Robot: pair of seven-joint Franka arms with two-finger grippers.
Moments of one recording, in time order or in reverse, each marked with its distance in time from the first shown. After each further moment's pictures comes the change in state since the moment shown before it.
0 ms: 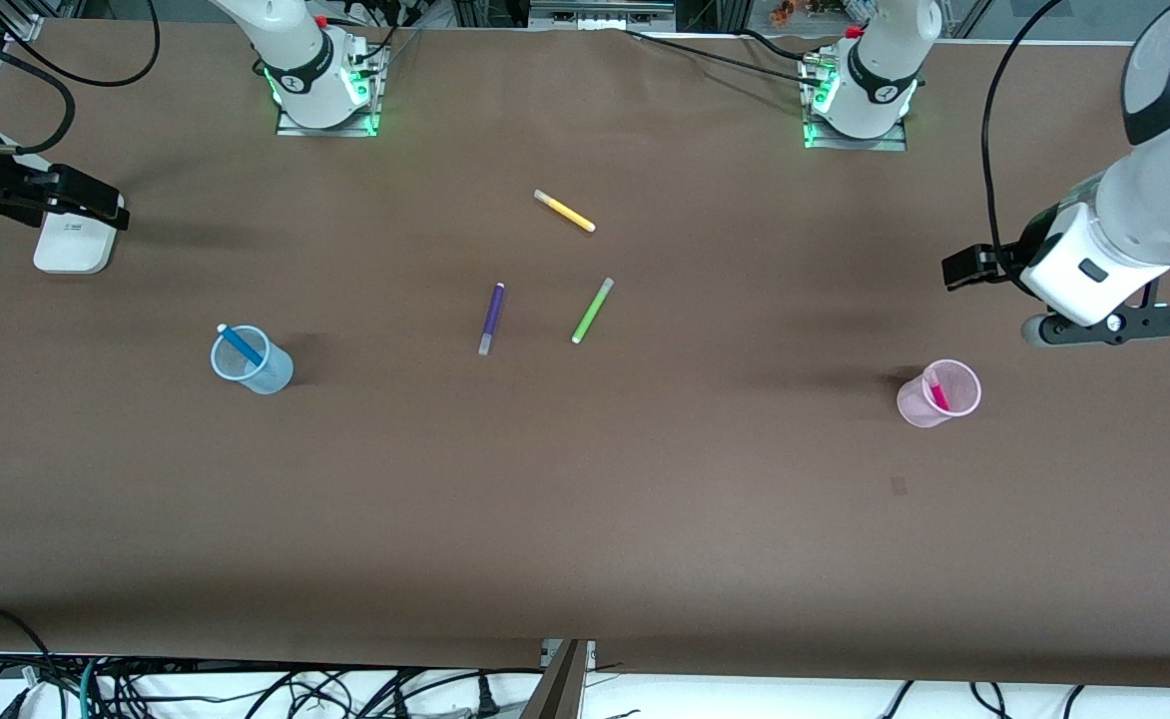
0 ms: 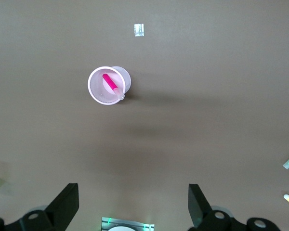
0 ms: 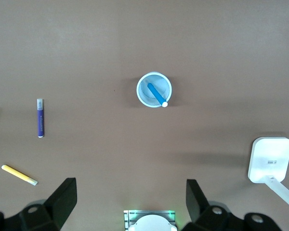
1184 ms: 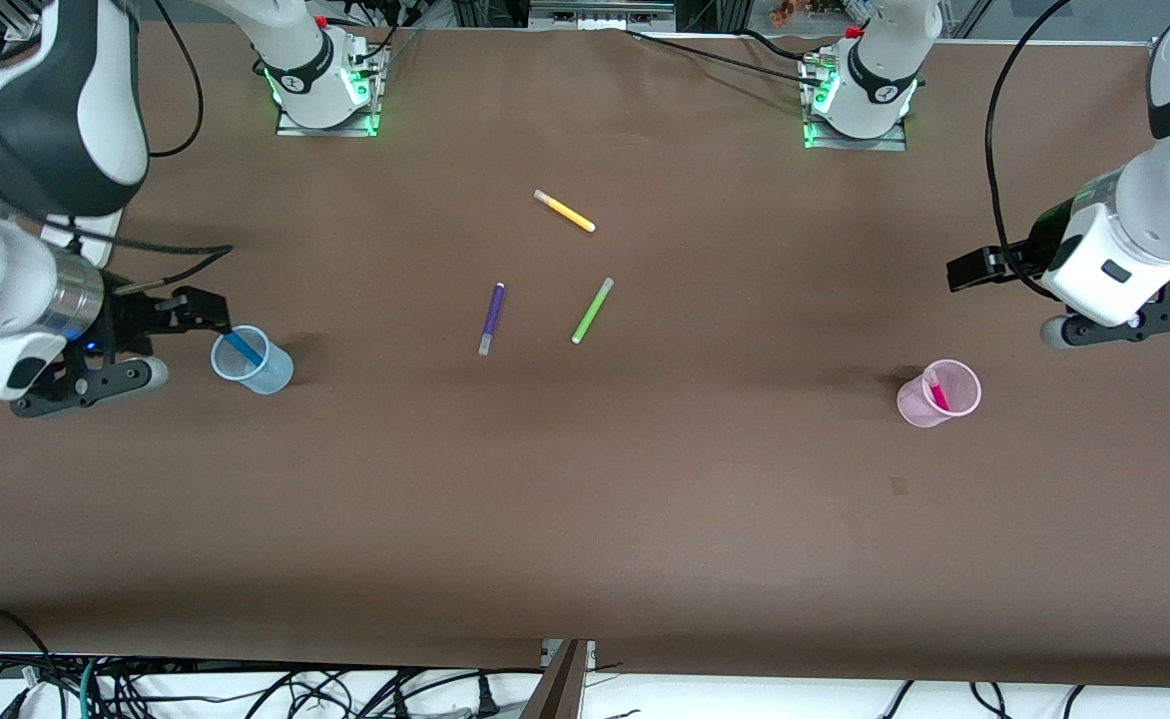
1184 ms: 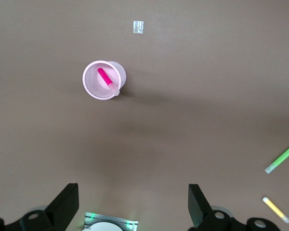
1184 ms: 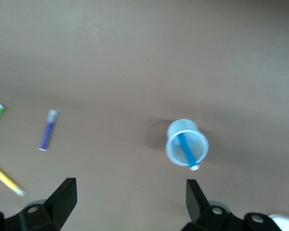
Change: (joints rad) left arm 0.278 0.033 -0.298 -0.001 0.005 -0.002 -0.074; right arm 0.340 0.319 -0.296 0.214 0.157 0.080 -0.177
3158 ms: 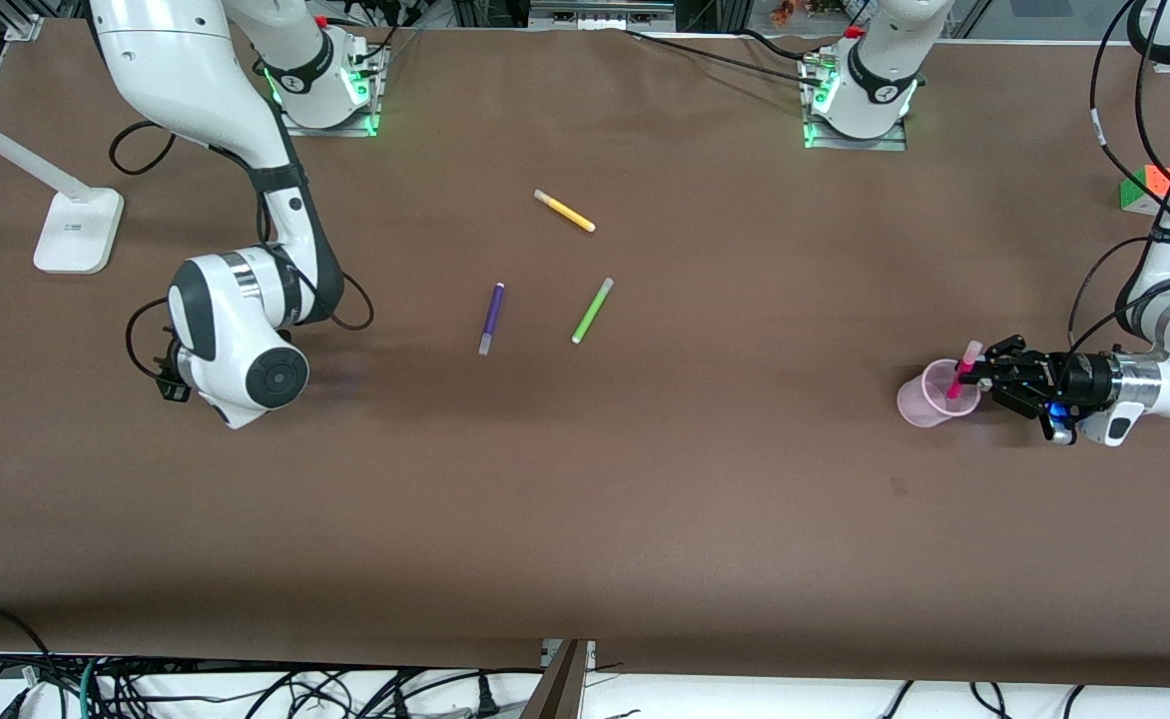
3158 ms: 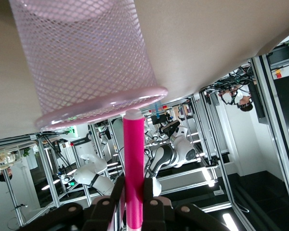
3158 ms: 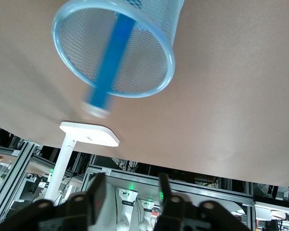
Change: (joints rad) left arm 0.440 0.742 0.148 -0.050 -0.860 0.054 -0.153; right arm 0.054 0.225 0.058 -0.384 -0.814 0.177 -0.908
